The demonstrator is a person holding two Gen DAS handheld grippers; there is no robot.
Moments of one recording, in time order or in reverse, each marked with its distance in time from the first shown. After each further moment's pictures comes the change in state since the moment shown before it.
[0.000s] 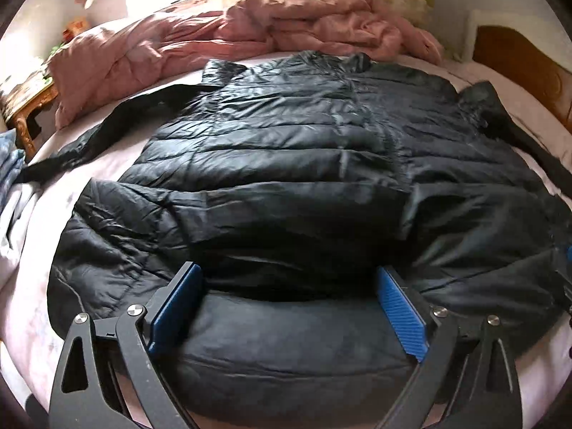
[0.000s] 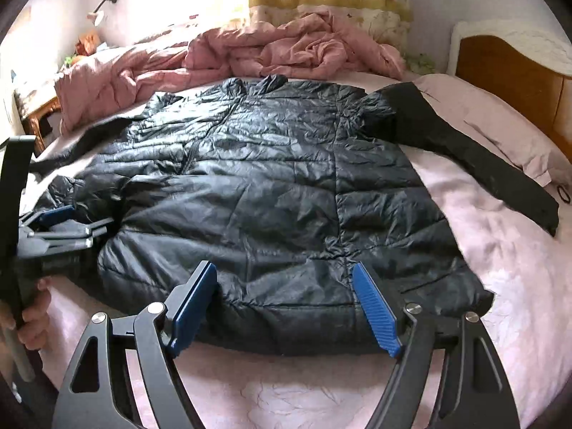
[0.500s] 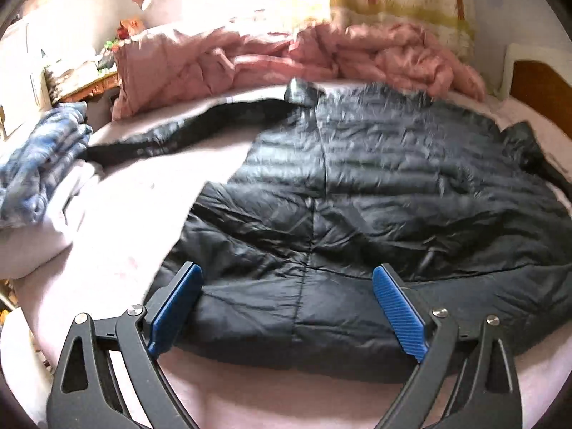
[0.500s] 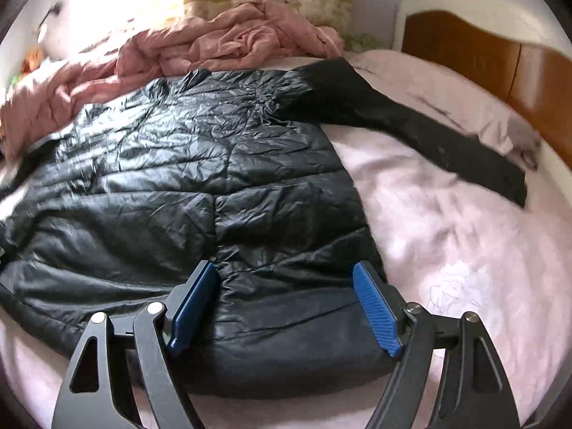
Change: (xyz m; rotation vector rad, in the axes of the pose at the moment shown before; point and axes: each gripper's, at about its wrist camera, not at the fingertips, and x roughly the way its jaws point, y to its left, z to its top) left arm -0.037 0.078 -0.012 -0.093 -0.124 0.121; right arm 0.025 -0.070 0.004 0.157 0.036 -0.168
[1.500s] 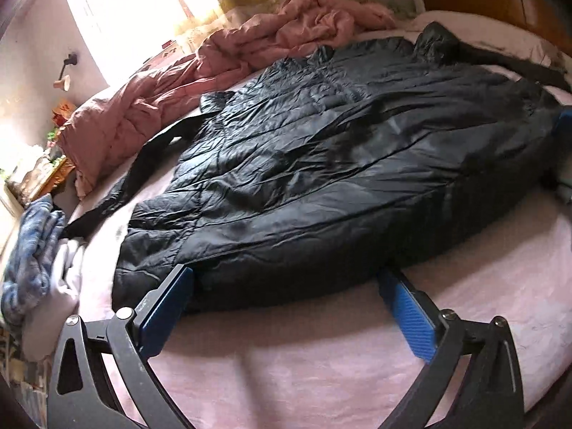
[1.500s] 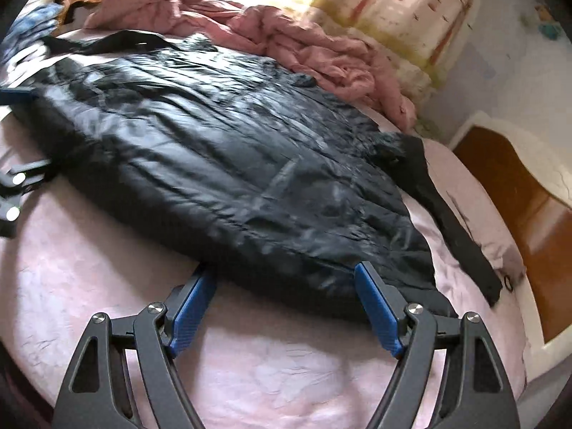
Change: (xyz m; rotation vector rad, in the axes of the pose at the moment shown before) left arm -0.022 -0.083 -0.042 0.425 0.032 -0.009; right arm -0.054 0.113 -0.060 -0.533 -0.092 -0.086
